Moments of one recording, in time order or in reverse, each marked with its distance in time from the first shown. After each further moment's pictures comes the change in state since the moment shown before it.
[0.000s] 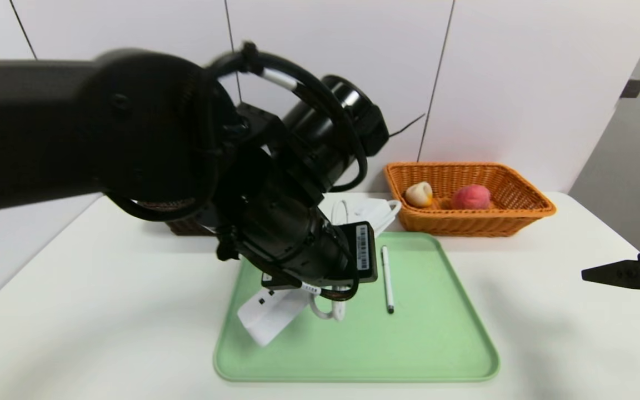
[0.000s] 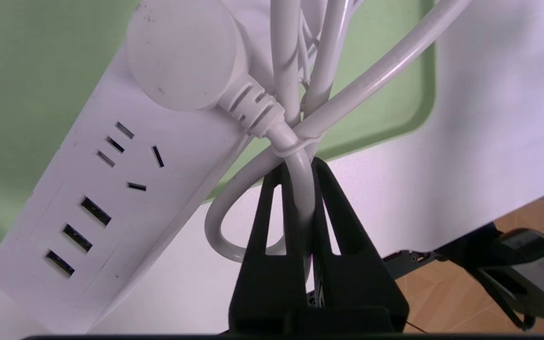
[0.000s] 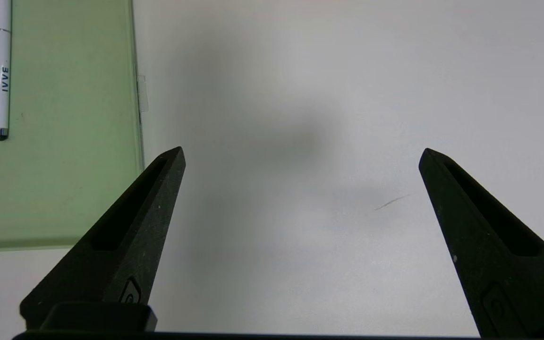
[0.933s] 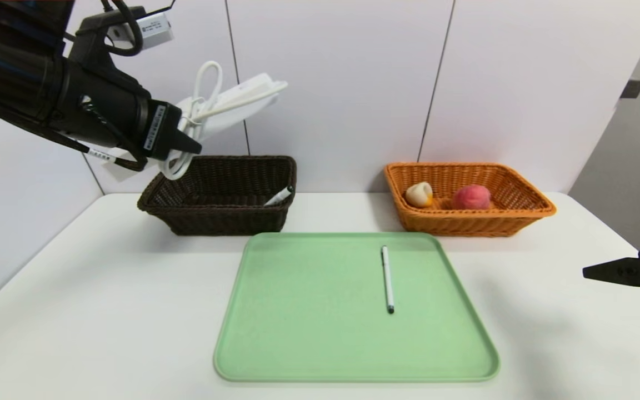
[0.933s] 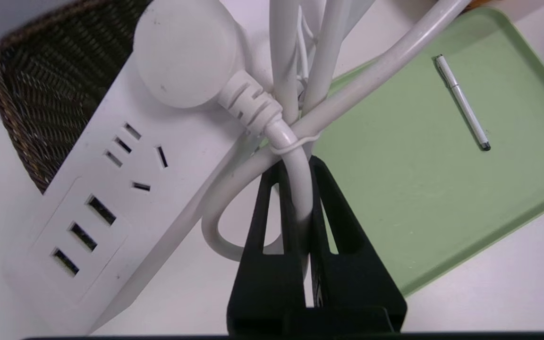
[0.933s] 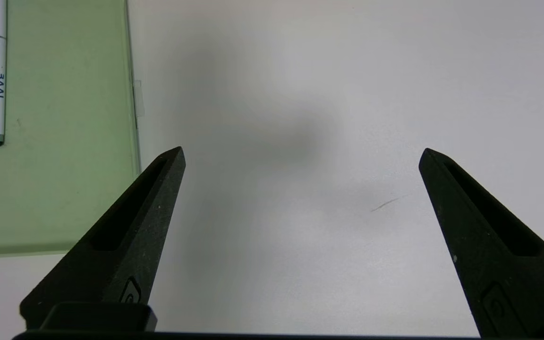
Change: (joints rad) left arm 0.600 -0.242 0.004 -0.103 -0.185 0.871; right arm -0.002 0.002 -0.008 0.000 -0.011 0.000
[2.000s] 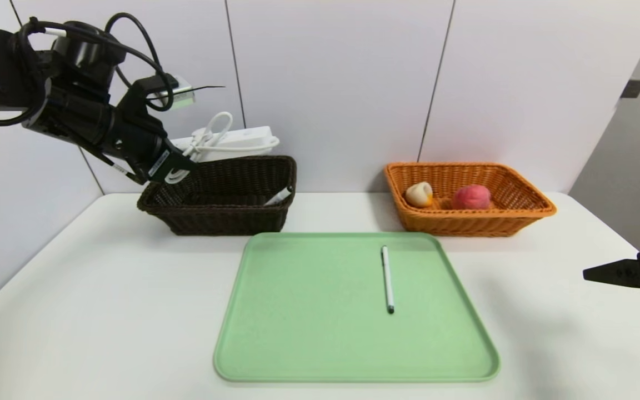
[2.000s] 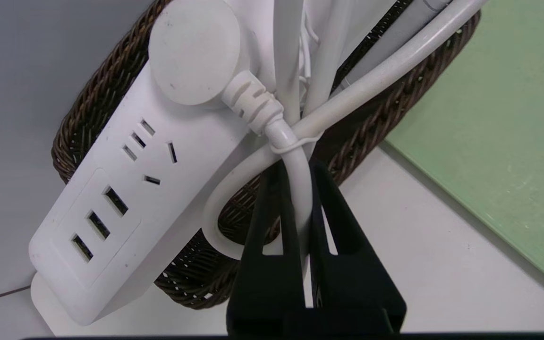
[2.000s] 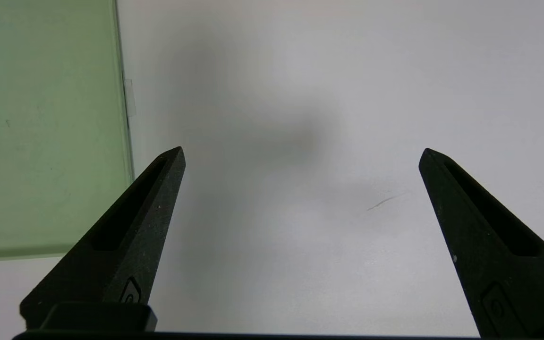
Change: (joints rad) left arm 0.227 0.279 -0.098 -0.048 -0.193 0.544; right arm -0.008 0.010 0.005 0.000 -0.005 0.000
